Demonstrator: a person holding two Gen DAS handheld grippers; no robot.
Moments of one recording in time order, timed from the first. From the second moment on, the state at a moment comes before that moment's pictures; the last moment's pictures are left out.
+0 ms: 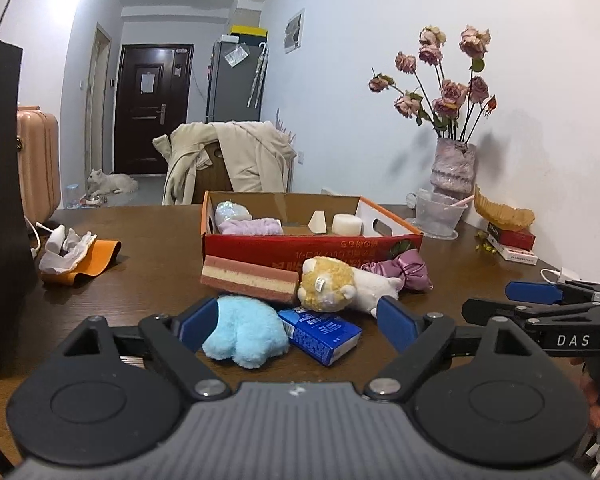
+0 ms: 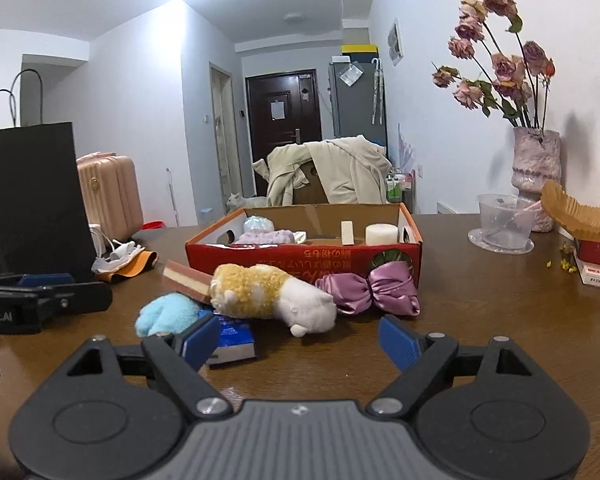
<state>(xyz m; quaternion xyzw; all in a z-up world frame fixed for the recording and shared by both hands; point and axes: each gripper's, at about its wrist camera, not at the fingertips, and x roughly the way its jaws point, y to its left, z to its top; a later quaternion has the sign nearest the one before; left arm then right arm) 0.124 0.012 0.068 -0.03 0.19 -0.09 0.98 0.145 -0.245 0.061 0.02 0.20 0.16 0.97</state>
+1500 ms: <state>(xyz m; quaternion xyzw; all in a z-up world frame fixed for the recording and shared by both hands) 0.283 0.088 0.040 -0.22 0.32 -0.14 0.91 0.286 -0.148 0.058 0.01 0.35 0.27 0.90</state>
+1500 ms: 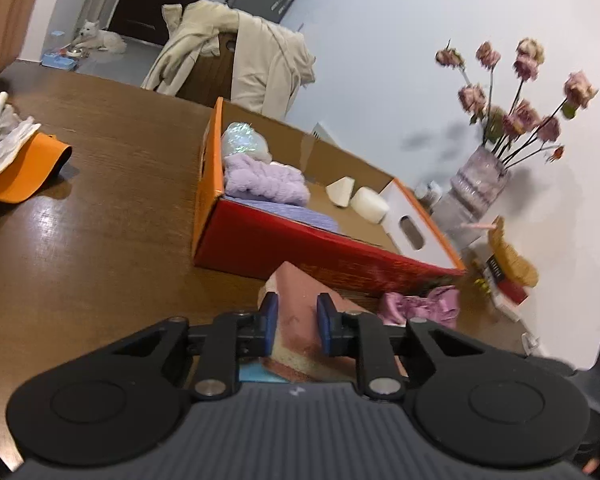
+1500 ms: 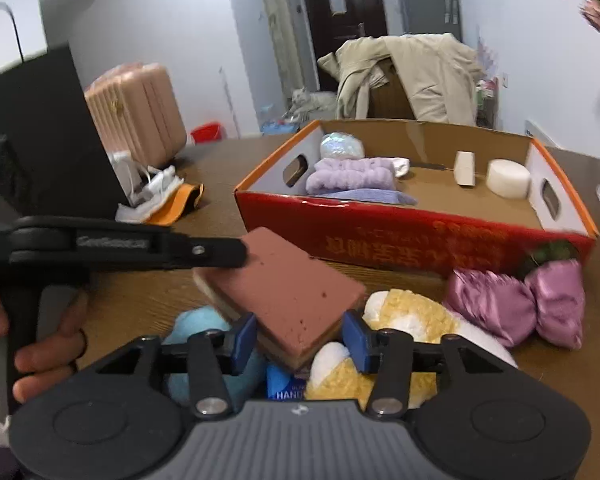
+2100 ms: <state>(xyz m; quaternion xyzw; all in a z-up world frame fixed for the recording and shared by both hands) 0.208 0.038 0.026 -0.21 0.33 -0.12 0.91 0.222 -0.222 0.044 0.12 0.30 0.29 0.90</state>
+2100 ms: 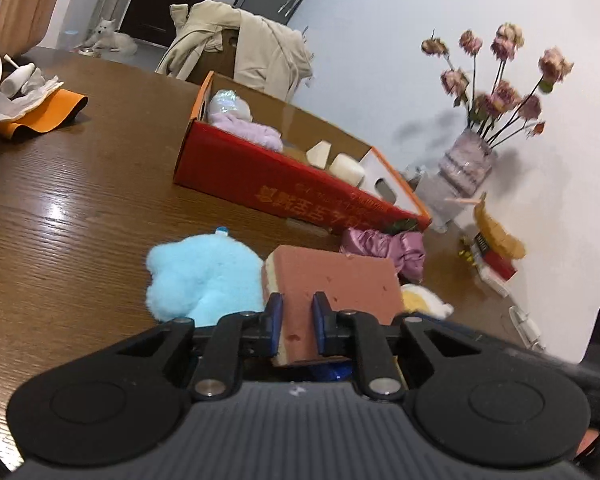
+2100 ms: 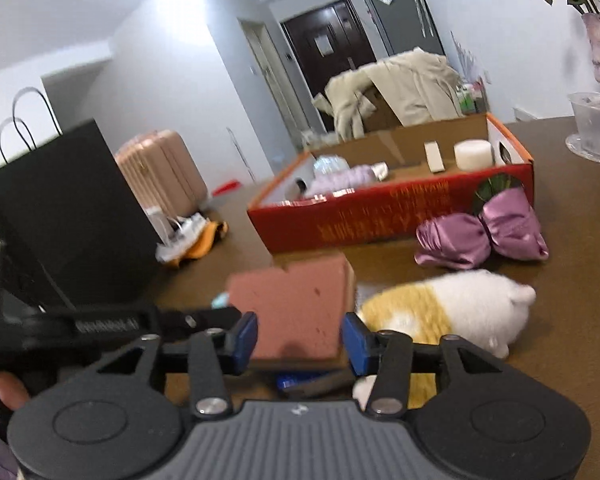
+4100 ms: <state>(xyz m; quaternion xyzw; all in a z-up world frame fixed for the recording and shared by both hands) 0.414 0.006 0.188 -0.04 0.30 -0.09 0.95 0.436 -0.263 0.197 0.02 0.26 0.15 0.95</state>
